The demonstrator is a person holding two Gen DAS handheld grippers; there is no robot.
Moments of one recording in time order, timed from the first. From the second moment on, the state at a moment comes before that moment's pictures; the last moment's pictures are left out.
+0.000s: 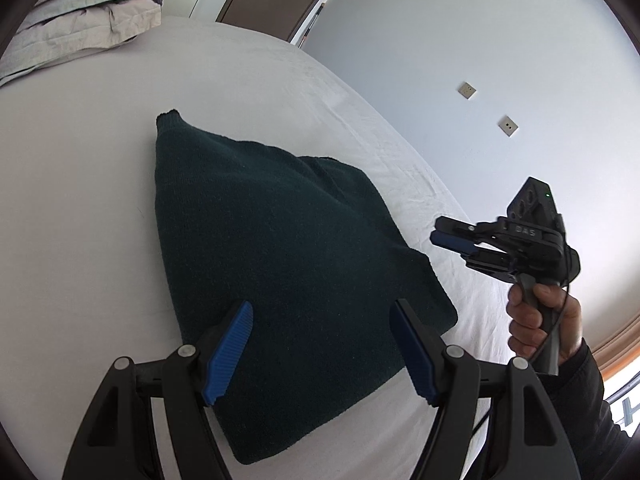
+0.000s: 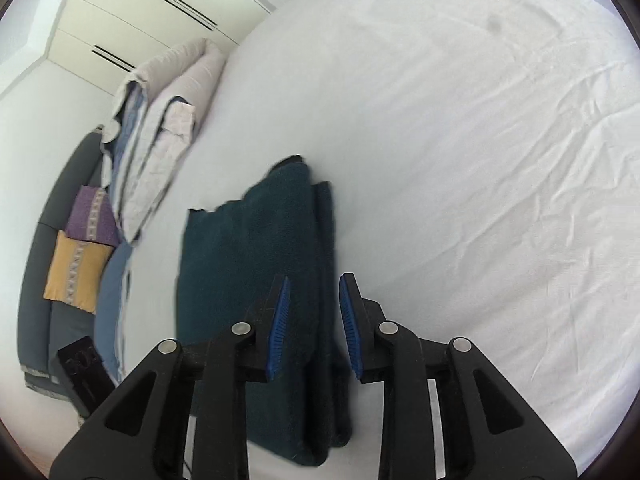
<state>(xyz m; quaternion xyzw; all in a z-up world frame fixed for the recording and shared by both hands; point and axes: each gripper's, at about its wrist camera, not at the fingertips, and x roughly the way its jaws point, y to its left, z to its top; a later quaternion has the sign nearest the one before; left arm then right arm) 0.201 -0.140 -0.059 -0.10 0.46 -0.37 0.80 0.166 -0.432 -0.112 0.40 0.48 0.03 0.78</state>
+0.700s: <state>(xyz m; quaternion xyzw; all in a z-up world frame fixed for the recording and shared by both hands) 0.208 -0.134 -0.054 -0.07 0.45 -0.37 0.81 0.163 -0.398 -0.132 0.42 0.49 0.07 0.76</state>
